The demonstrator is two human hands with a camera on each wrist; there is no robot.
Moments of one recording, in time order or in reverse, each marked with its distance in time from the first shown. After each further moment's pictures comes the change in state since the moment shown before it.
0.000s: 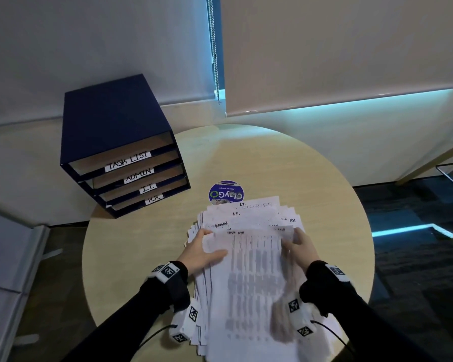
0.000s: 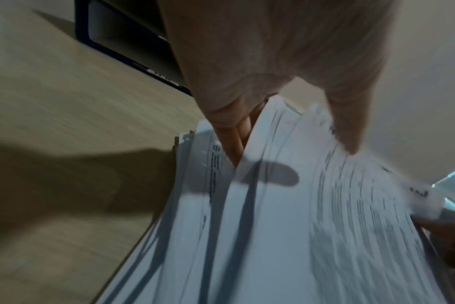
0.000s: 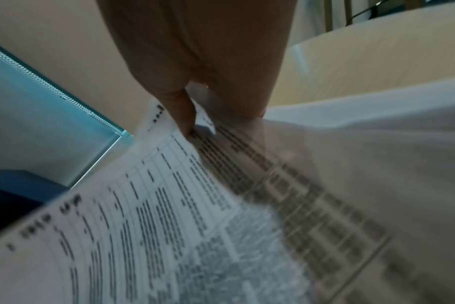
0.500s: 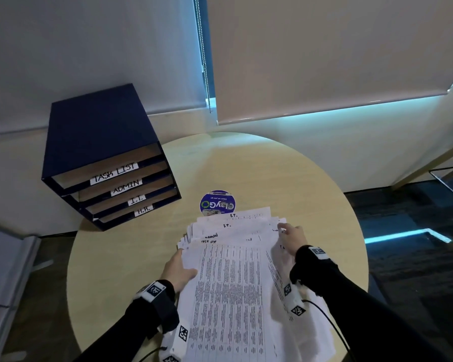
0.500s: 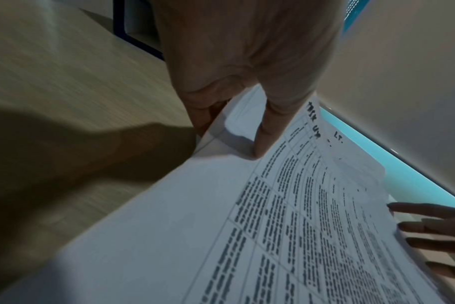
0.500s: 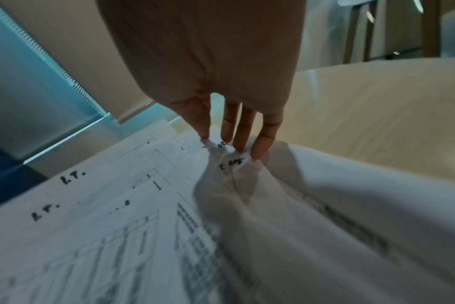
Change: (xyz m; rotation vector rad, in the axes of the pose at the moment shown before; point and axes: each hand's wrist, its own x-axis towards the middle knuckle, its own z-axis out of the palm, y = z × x) left_hand 0.025 -0.036 0.003 0.096 0.179 -0.242; right_hand 0.082 0.003 -0.014 -0.533 -0.067 0.067
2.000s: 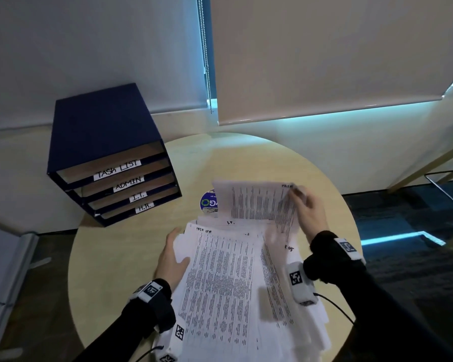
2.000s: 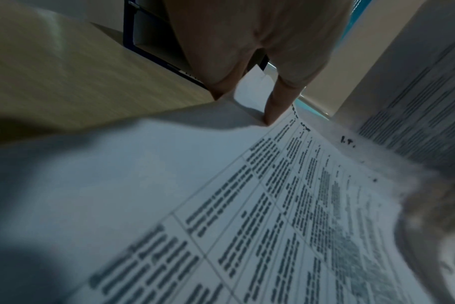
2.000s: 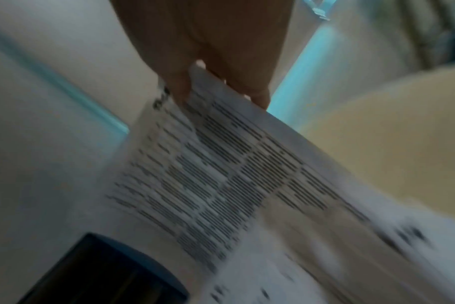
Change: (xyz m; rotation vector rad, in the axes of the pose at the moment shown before) left_hand -0.031 0.005 -0.011 -0.263 0.216 0.297; right_hand -0.075 -0.074 -0.076 0.675 0.294 -0.411
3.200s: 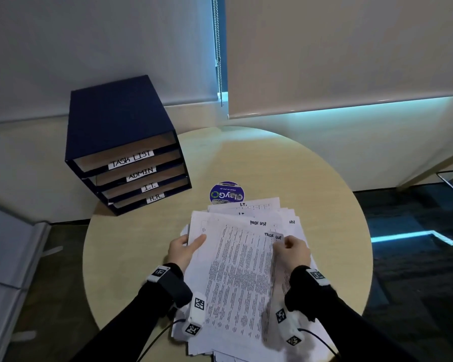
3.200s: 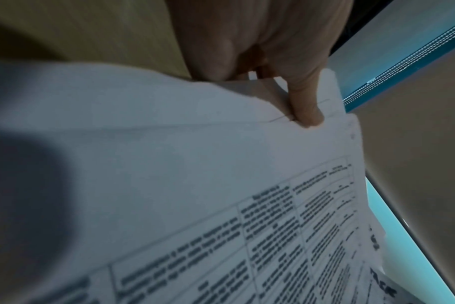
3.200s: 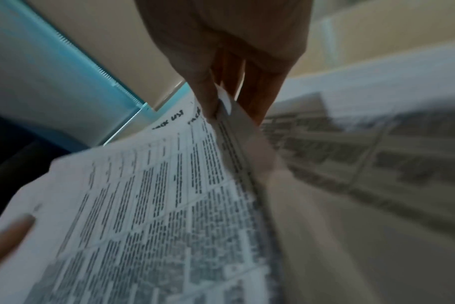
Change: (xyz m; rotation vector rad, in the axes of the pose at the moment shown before) left_hand 0.017 -0.022 0.006 -0.393 -0.027 -0.250; right_hand -0.072 0.100 0.045 -0.441 0.051 0.434
